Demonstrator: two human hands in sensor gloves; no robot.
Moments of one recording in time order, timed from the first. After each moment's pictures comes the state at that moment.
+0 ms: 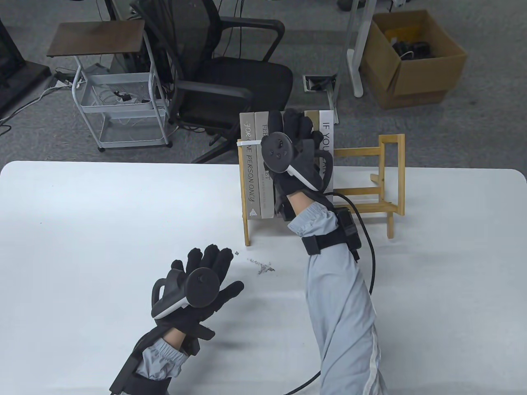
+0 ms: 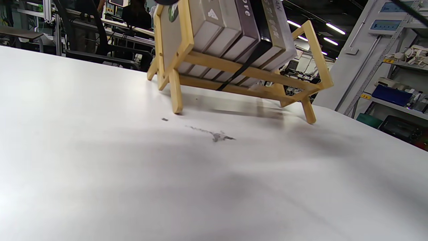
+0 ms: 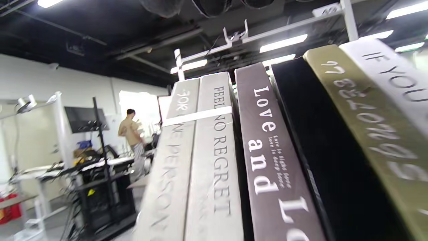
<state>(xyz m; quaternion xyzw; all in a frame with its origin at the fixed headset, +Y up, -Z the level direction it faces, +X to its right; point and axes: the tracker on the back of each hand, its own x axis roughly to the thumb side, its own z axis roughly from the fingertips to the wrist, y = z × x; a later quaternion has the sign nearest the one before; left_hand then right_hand) -0.168 -0.694 -0.270 -0.09 -0.17 0.12 0.97 0.035 -0.539 -0.447 0.12 -0.12 0.98 0.14</state>
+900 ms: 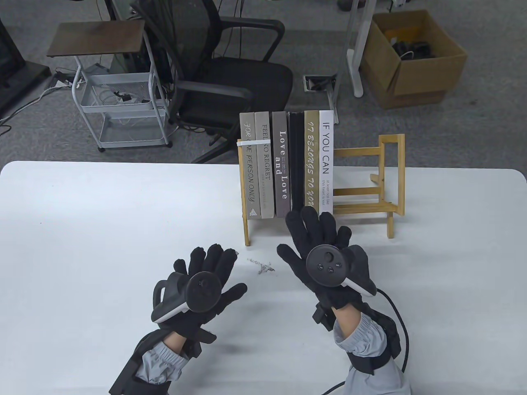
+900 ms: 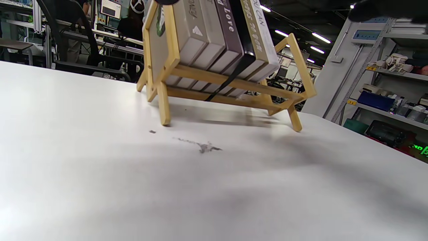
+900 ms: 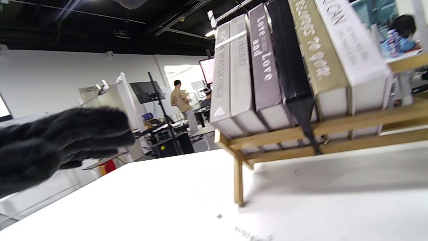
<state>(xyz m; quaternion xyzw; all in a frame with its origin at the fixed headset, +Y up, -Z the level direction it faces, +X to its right) -0.164 -0.687 -0.261 -0.07 -0.19 0.13 0.97 0.098 -0.640 -0.292 0.23 -0.03 0.95 0.21</state>
